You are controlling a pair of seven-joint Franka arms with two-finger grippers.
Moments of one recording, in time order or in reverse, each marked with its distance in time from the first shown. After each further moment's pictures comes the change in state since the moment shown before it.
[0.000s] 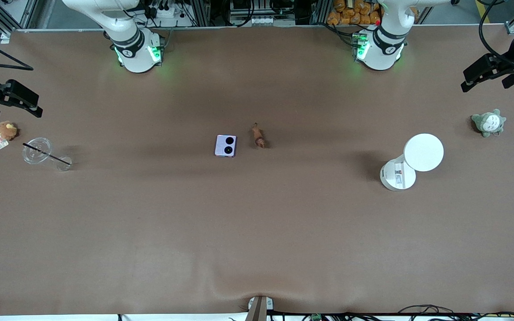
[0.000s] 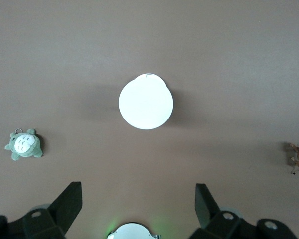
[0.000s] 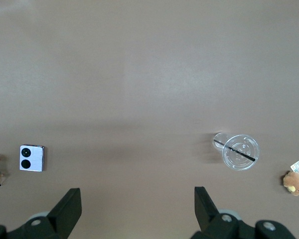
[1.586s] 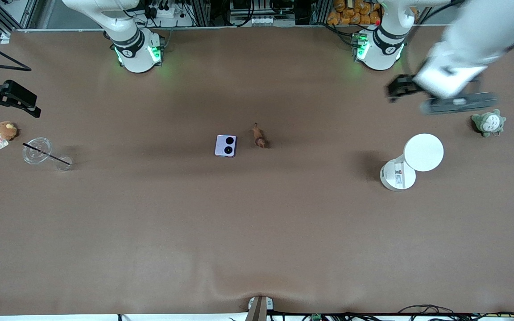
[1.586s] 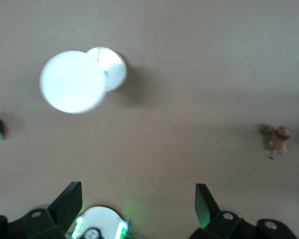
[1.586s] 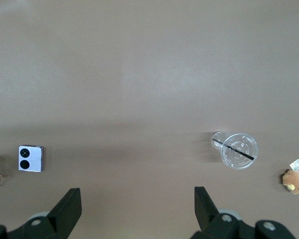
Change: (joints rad) left arm -0.018 0.167 -0.327 0.036 -0.002 -0.009 -0.335; right arm 0.000 0.000 -0.009 -0.002 0.000 -0.001 0.000
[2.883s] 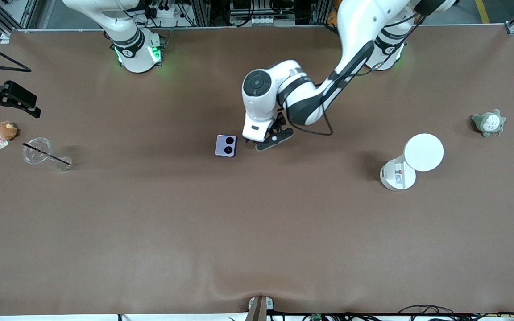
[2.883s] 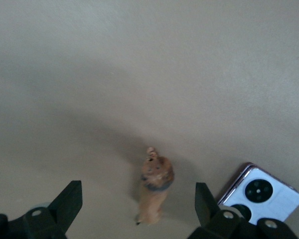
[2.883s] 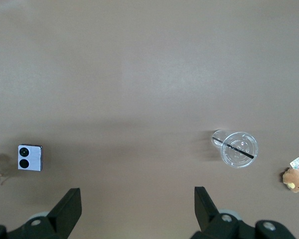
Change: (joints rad) left arm -0.426 0.662 -0.139 -0.039 0.347 0.685 -1.077; right arm 0.000 0.002 -0.003 -0.002 0.001 -0.003 -0.001
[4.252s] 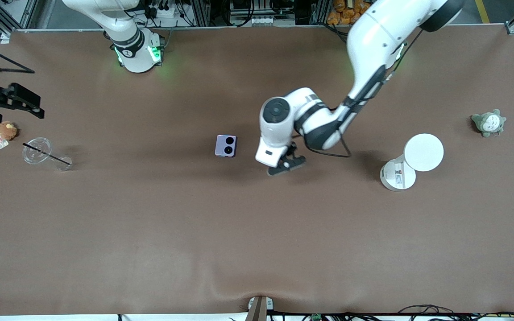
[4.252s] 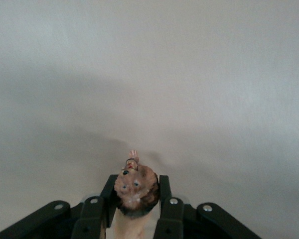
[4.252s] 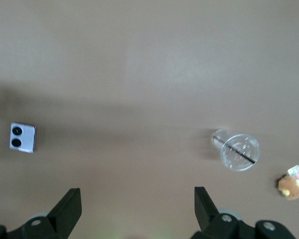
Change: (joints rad) left arm 0.145 0.018 0.024 0.037 0.088 0.024 0.293; right arm 0.003 0.046 -0.002 -0.009 0.002 -0.034 -0.109
